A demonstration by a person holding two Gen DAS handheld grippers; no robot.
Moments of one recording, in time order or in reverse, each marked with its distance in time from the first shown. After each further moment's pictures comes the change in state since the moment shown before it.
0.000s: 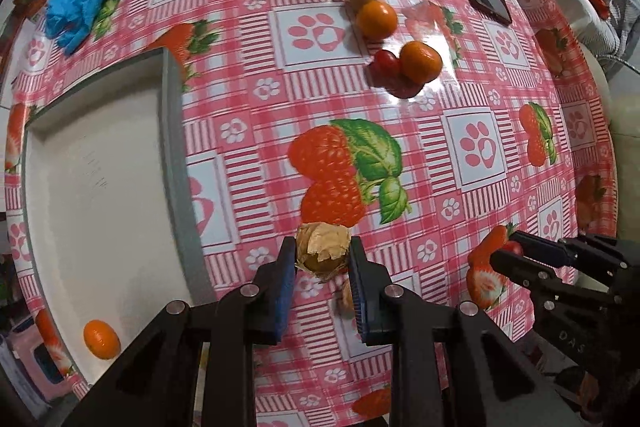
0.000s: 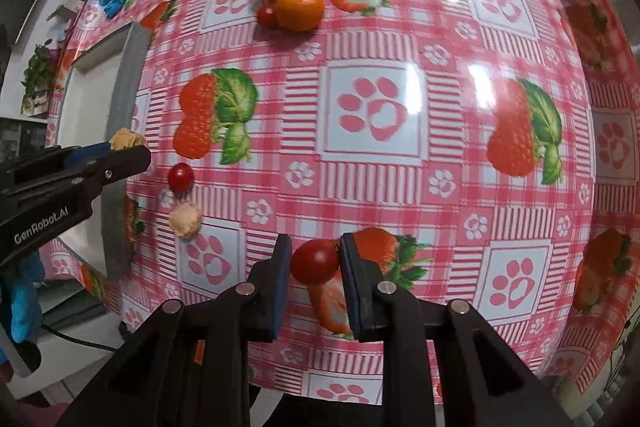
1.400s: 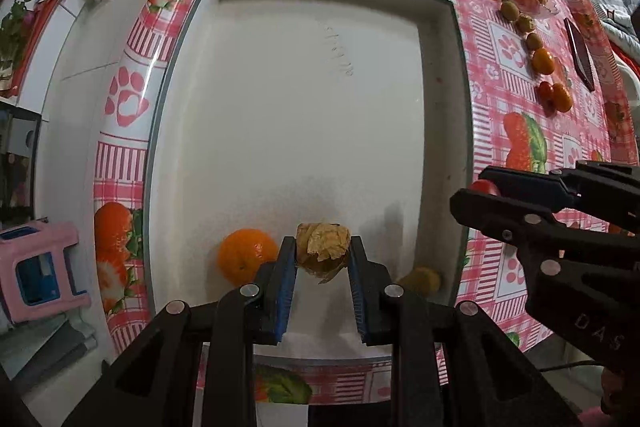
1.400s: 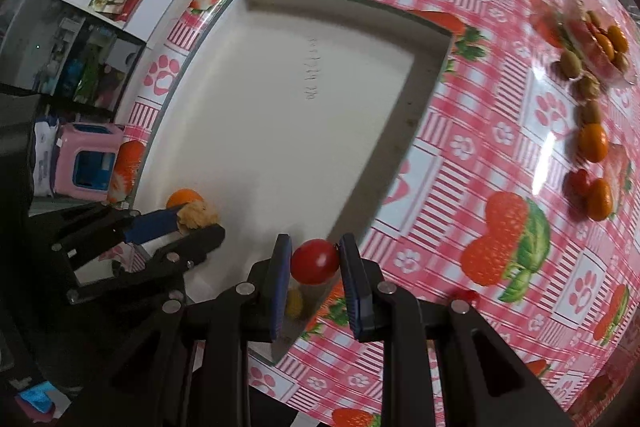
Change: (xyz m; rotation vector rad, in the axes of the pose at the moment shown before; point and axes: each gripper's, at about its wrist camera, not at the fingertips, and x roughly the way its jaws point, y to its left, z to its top) left arm -0.024 0.169 -0.090 -0.281 -0.012 0.051; right arm 0.036 0.236 0.050 -0.402 0.063 0.076
